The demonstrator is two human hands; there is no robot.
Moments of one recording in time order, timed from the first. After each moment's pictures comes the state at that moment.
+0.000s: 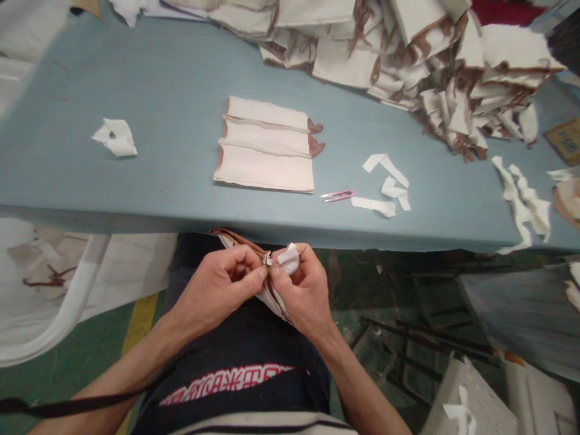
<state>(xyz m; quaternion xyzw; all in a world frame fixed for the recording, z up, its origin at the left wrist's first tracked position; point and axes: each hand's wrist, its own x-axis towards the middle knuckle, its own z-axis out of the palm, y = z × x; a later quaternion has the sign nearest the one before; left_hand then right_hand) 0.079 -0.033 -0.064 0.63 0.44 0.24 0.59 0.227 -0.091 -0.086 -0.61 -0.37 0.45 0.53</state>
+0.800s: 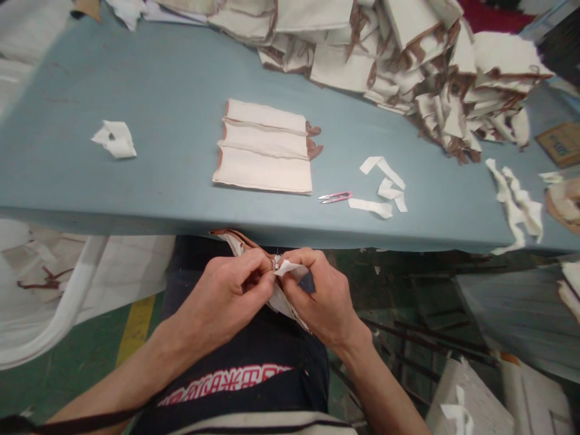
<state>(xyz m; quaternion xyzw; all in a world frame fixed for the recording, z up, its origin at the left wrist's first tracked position) 0.086 -0.039 -0.050 0.79 0.38 0.25 0.42 0.266 -0.097 -0.062 -0.58 -0.67 0.19 0.41</state>
